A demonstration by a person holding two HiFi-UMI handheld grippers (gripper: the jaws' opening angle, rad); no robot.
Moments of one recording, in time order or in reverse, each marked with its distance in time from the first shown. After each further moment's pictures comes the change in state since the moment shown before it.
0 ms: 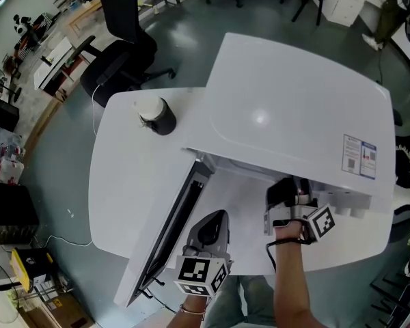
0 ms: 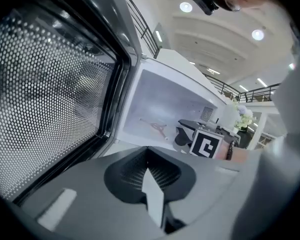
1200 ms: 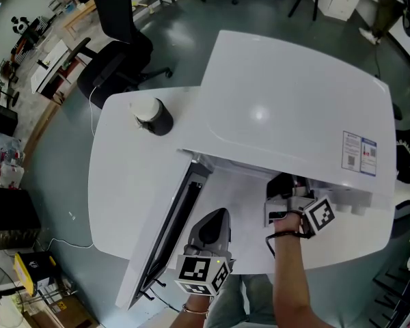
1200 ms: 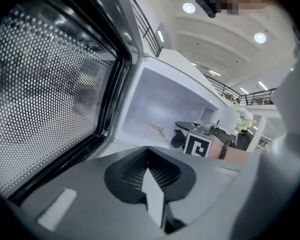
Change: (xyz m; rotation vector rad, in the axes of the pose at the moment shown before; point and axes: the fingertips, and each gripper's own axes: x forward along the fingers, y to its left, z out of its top) left arm 0.005 -0.002 0.001 -0.027 0.003 -0.009; right arm 0.010 -0.009 0.004 -0.110 -0.011 -0.086
